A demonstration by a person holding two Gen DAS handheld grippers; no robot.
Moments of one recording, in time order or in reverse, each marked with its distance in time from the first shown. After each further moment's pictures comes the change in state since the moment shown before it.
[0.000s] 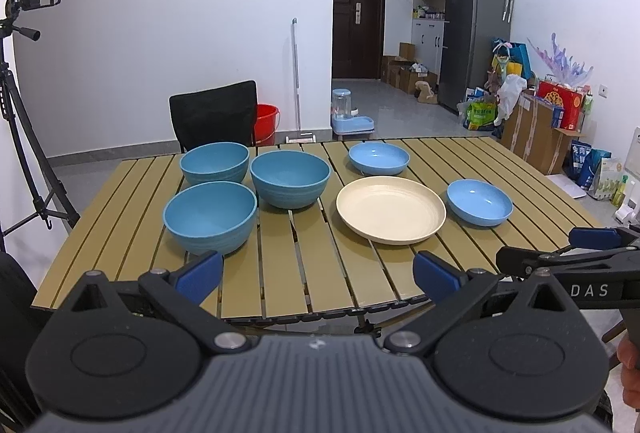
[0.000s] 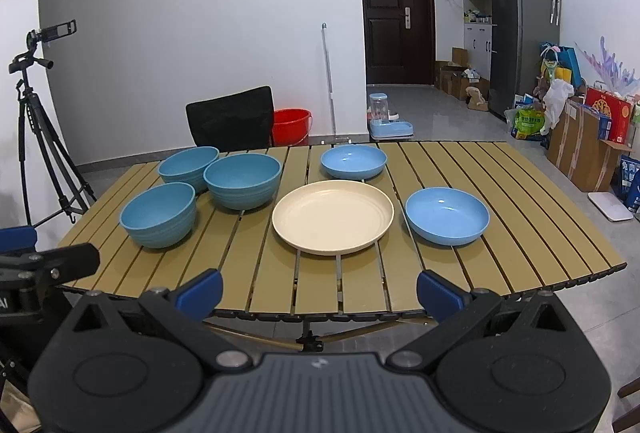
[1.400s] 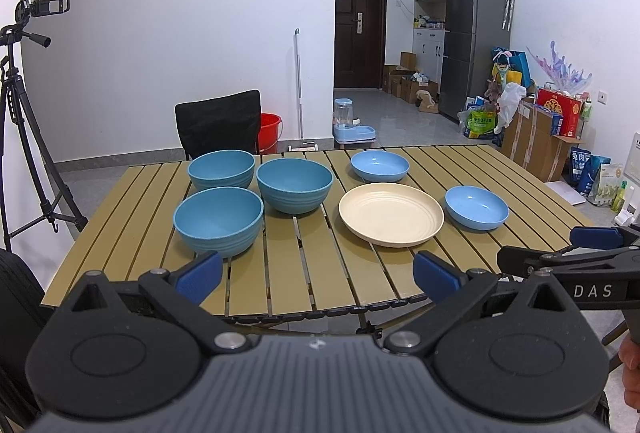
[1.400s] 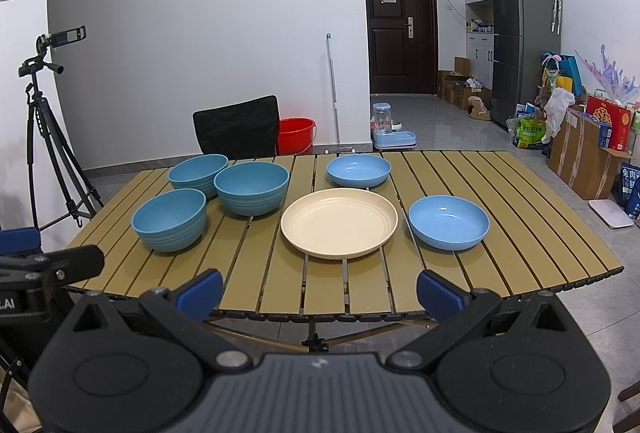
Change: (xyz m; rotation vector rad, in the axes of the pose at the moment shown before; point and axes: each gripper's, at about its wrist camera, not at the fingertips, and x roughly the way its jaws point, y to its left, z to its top) left arm -0.016 0.007 -0.002 -0.004 -0.028 0.005; right arm -0.019 0.006 -0.003 -0.011 -0.032 0.008
